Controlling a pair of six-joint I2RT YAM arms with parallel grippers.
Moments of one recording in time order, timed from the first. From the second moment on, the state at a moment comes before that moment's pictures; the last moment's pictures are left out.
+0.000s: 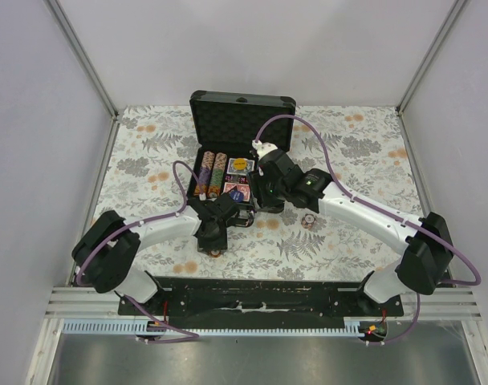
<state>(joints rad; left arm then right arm) -0.80 1.53 0.80 -0.71 -0.12 -0.84 0.85 1.50 1.28 -0.58 0.11 0.40</state>
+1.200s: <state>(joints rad) -0.73 1.37 1.21 -0.94 -0.26 -1.02 0.85 1.17 0.86 -0.18 -0.10 0.49</state>
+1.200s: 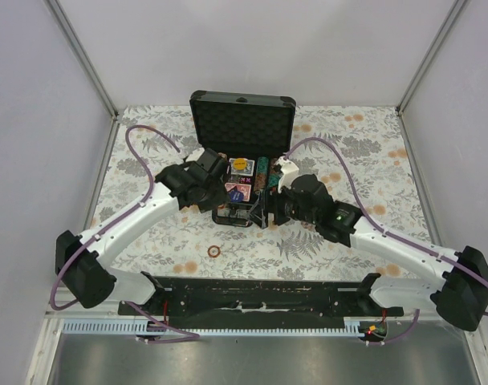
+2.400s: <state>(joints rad) -0.60 1.28 1.33 -0.86 -0.09 -1.31 0.86 1.45 0.86 0.58 -0.07 0.71</state>
